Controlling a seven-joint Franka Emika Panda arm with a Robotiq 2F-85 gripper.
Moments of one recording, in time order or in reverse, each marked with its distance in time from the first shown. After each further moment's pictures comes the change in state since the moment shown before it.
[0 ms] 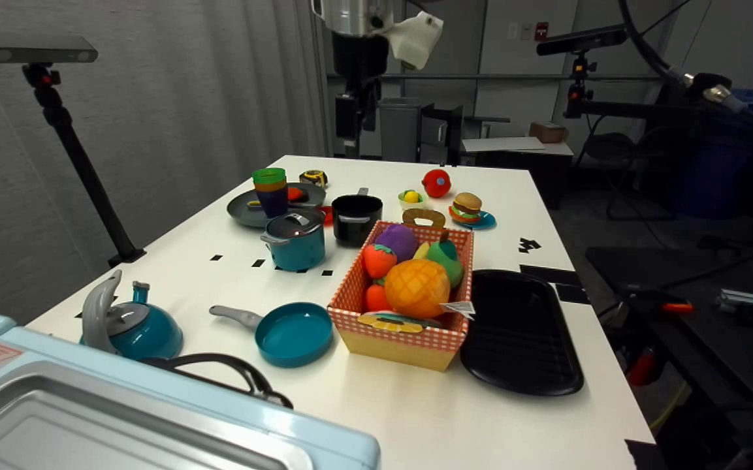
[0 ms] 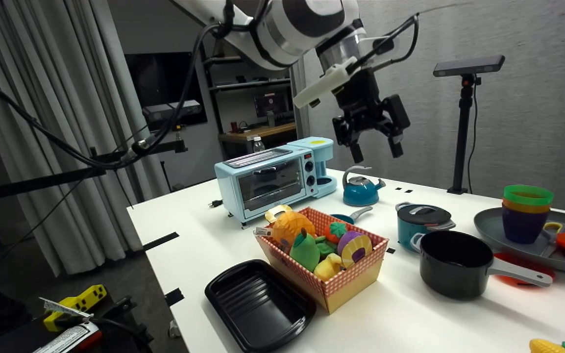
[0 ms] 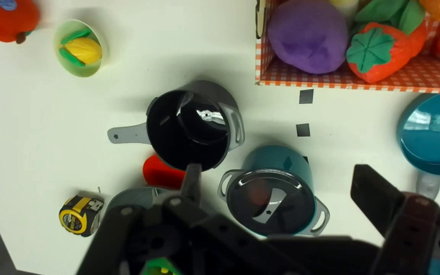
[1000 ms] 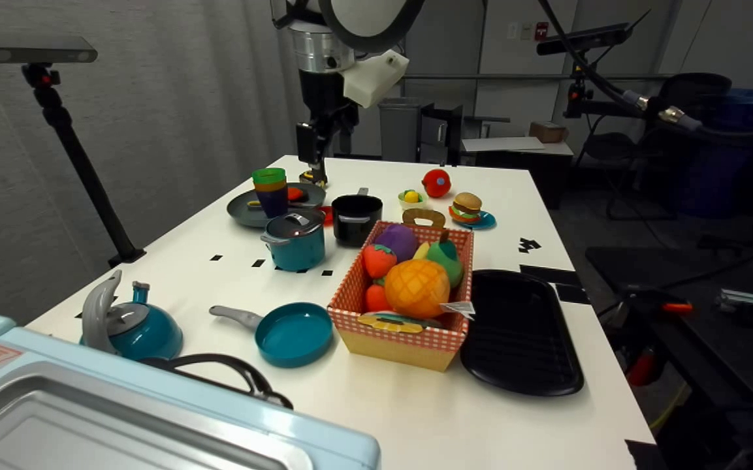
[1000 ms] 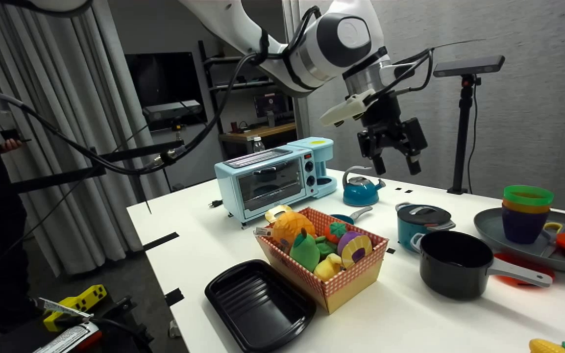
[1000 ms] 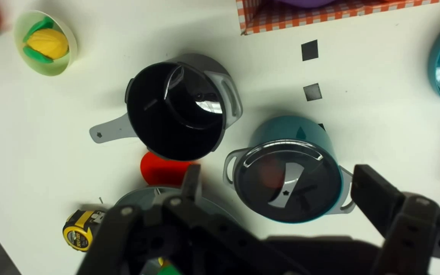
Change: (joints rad) arm 0.000 0.215 -0.019 0.233 0.054 -0.016 0.132
